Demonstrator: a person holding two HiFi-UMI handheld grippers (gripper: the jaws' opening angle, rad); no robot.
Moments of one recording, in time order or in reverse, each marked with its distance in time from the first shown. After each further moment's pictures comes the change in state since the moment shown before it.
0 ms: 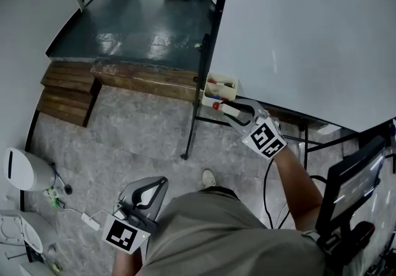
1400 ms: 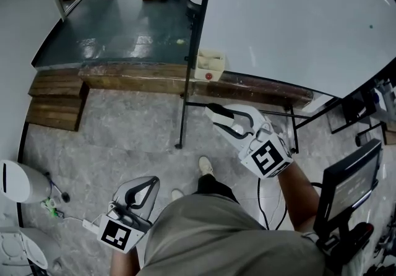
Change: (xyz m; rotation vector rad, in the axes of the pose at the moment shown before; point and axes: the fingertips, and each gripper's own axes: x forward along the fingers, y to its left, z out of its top) left arm -0.141 -0.044 -0.038 0.010 -0.053 -0.096; right arm -0.119 0.166 0.139 -0.103 -0.064 -0.126
